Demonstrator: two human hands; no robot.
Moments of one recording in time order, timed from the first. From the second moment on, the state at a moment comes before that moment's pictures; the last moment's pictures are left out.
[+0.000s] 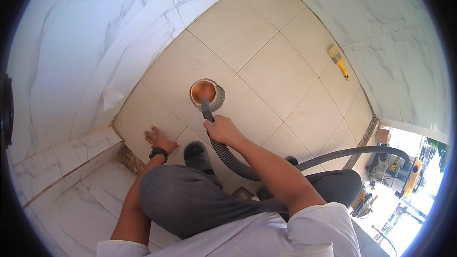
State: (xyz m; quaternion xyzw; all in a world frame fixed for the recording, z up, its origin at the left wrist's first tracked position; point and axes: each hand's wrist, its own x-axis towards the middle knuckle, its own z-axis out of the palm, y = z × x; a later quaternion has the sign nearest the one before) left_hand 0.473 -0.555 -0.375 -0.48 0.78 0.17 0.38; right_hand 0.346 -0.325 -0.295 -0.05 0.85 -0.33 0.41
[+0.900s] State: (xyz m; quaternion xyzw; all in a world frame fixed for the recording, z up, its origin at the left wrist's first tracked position) left_hand 0.472 -0.553 -0.371 -0.47 0.77 0.18 0.38; right_hand 0.284 -0.325 -0.337 -0.09 0.80 -0.30 0.51
